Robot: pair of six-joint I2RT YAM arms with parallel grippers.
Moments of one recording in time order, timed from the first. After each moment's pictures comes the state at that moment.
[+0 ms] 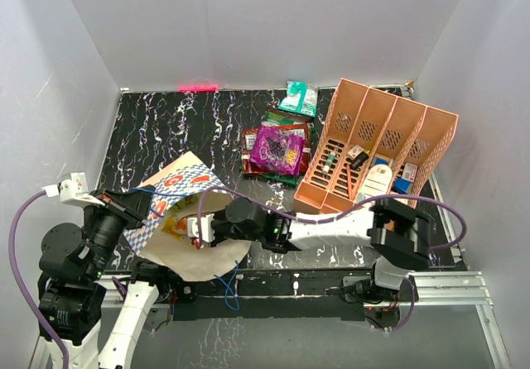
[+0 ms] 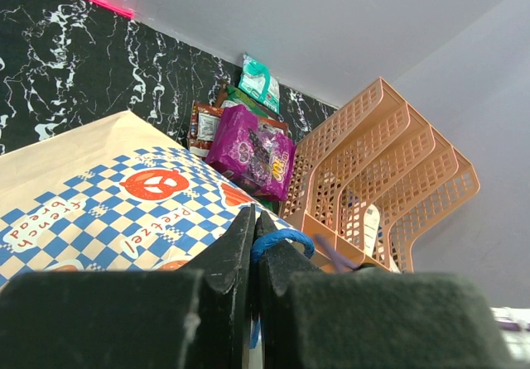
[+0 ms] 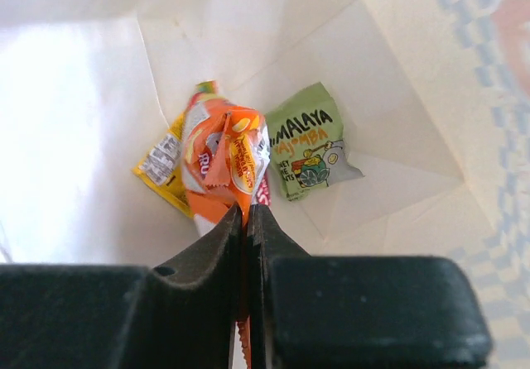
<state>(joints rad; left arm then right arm) -0.13 0.33 1.11 -0.85 0.11 -0.62 1.29 1.71 1.04 0.35 -0.02 -0.66</state>
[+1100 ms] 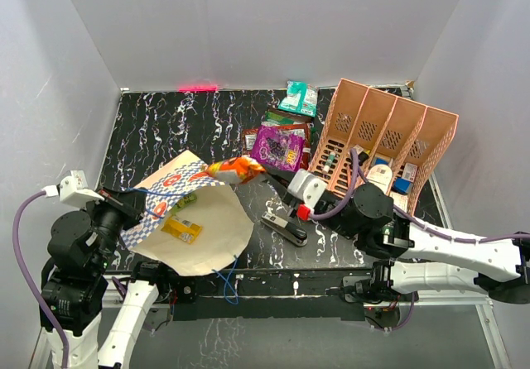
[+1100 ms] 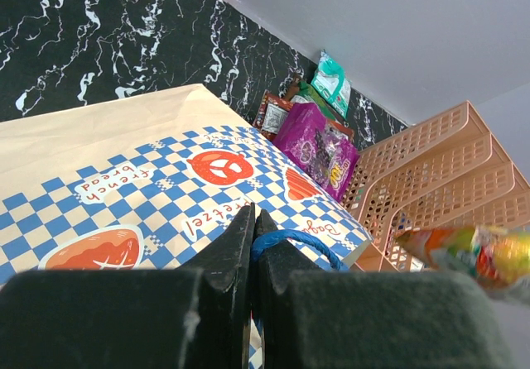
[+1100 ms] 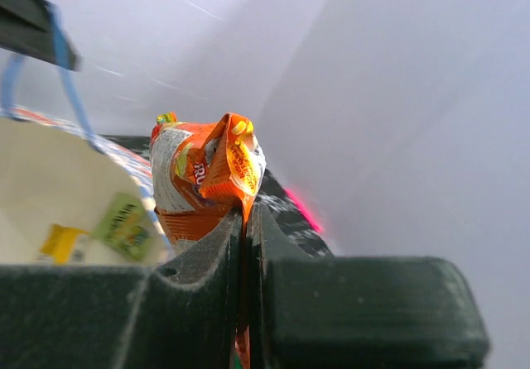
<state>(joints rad) -0.13 0.37 1.12 -0.97 -0.07 -0.65 1.29 0.91 0.94 0.23 0.20 -0.55</state>
